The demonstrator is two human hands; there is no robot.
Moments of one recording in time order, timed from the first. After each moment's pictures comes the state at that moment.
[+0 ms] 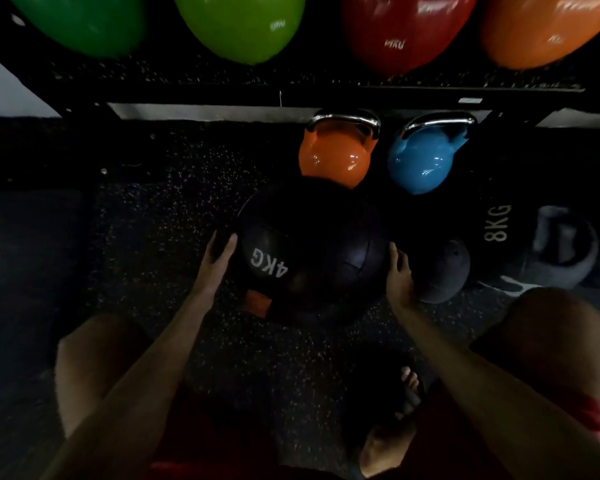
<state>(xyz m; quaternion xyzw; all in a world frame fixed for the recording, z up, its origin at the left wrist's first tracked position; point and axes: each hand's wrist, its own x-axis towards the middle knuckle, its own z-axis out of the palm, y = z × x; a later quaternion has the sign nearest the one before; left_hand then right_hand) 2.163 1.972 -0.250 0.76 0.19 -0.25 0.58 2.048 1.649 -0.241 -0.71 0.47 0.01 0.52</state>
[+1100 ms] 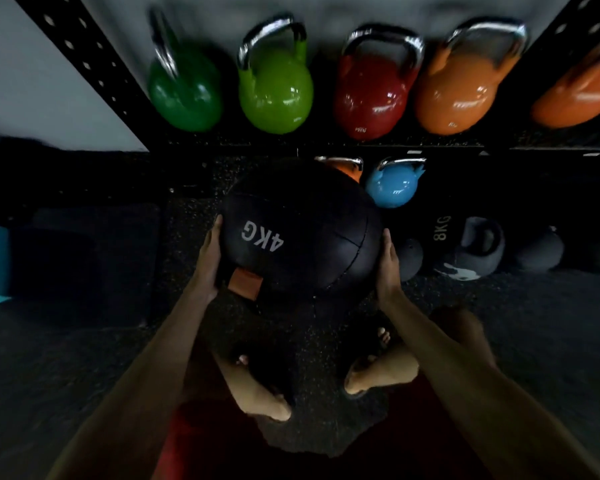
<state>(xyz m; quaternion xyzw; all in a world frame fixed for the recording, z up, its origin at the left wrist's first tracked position) 2.096 2.030 0.059 0.63 0.22 -0.29 0.68 1.984 1.718 0.067 -0.62 0.40 -0.04 0.68</state>
